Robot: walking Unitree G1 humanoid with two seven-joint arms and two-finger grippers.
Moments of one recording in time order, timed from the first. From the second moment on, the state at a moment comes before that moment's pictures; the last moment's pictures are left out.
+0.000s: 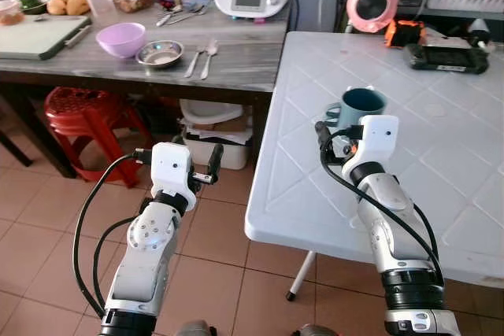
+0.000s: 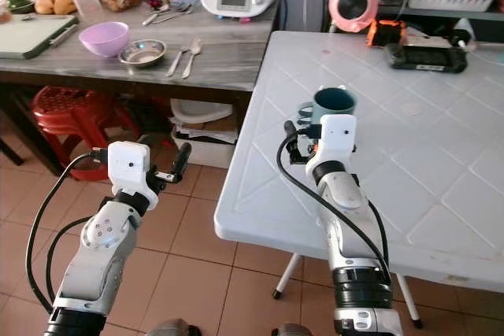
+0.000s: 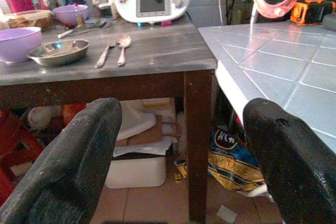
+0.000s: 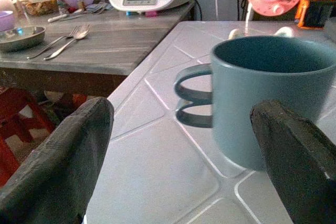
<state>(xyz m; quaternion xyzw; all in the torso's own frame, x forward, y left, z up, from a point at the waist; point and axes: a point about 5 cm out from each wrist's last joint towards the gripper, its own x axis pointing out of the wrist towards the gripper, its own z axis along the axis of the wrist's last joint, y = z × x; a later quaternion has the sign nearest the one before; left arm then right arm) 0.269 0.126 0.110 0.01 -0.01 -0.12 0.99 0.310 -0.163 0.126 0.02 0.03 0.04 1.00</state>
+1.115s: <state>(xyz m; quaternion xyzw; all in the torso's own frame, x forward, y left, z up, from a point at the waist) 0.258 0.137 0.112 0.04 0.02 -0.13 0.99 0.314 -0.192 0.121 0.02 0.06 0.05 1.00</state>
